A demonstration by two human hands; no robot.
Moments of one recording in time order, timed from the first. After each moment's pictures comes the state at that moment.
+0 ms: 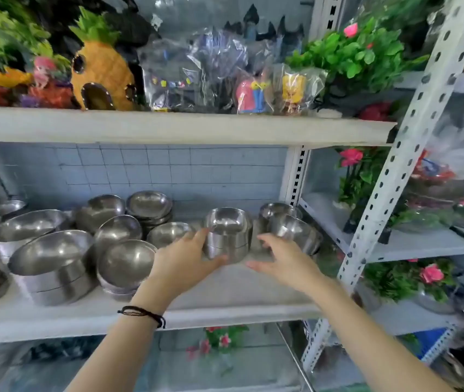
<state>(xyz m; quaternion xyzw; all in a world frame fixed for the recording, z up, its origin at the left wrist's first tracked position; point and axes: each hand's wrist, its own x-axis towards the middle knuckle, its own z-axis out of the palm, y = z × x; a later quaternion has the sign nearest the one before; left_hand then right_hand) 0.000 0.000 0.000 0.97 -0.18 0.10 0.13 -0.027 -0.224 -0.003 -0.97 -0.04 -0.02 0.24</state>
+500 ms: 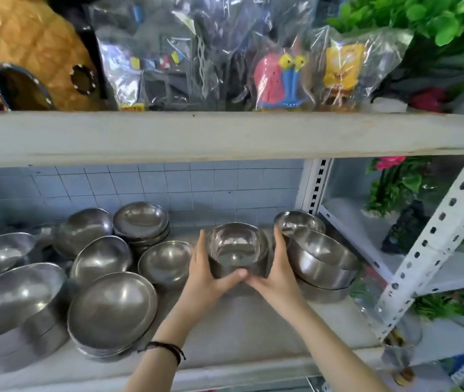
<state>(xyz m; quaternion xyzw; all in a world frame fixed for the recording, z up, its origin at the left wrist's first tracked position) 0.082 -0.031 -0.064 0.81 -0.11 0.01 0.57 0.060 -0.193 -0.066 -0.81 -0.03 -0.14 0.57</state>
